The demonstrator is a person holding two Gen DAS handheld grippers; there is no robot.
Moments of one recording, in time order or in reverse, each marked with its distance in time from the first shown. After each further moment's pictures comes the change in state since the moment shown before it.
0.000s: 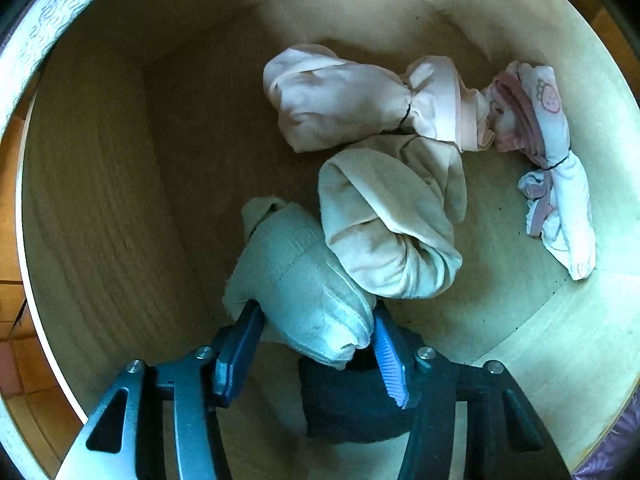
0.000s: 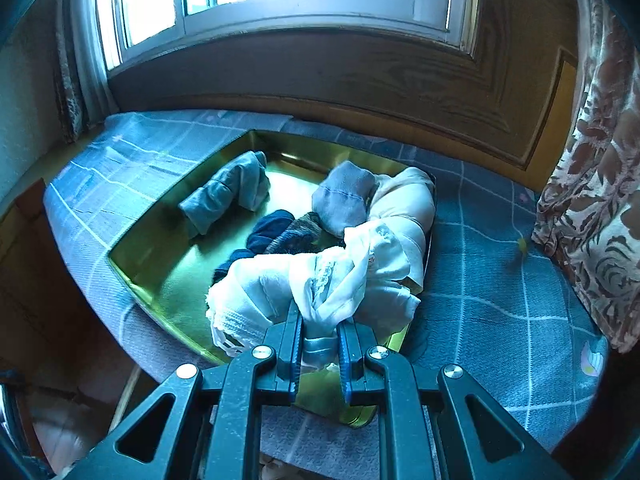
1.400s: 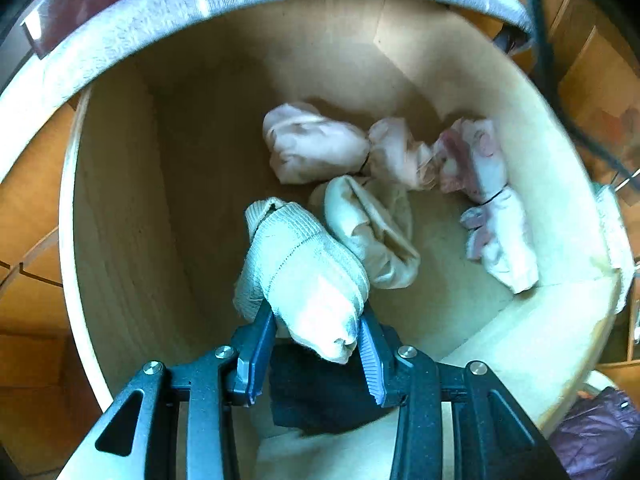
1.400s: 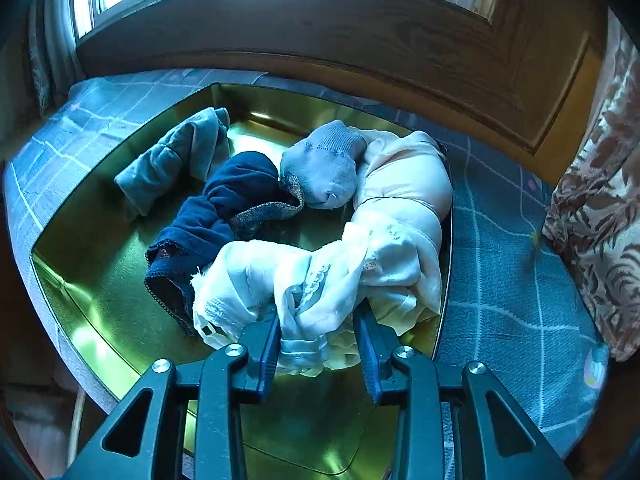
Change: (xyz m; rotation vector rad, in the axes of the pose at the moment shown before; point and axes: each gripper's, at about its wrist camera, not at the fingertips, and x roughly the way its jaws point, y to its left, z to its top) left arm -0.047 0.008 -0.052 -0.077 -0.238 -0.135; right arm 0.067 -0.003 0.011 -0.011 0.108 -0.083
